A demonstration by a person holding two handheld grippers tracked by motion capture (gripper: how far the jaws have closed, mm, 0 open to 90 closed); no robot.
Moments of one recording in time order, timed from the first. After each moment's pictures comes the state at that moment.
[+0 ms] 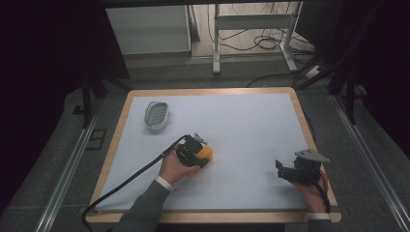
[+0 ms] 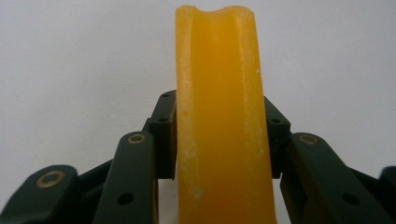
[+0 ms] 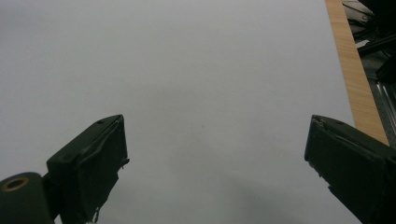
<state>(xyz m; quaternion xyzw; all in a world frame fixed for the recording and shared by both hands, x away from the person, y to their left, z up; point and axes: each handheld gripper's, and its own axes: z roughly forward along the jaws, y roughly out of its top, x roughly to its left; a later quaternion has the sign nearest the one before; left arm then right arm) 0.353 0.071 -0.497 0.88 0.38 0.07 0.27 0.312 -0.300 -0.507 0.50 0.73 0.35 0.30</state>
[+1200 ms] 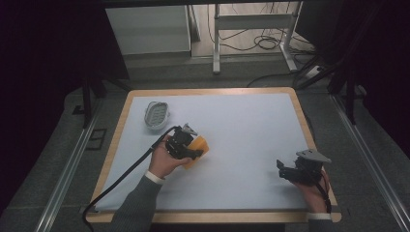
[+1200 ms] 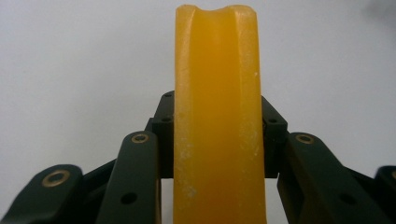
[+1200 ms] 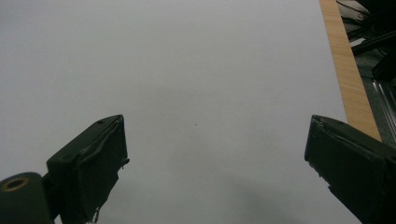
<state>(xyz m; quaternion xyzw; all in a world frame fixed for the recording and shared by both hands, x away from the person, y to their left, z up) 0.355 0.100 -0.461 0.87 0.37 0.08 0.32 0.312 -0.304 -0.507 0.51 0.73 0.35 0.30</state>
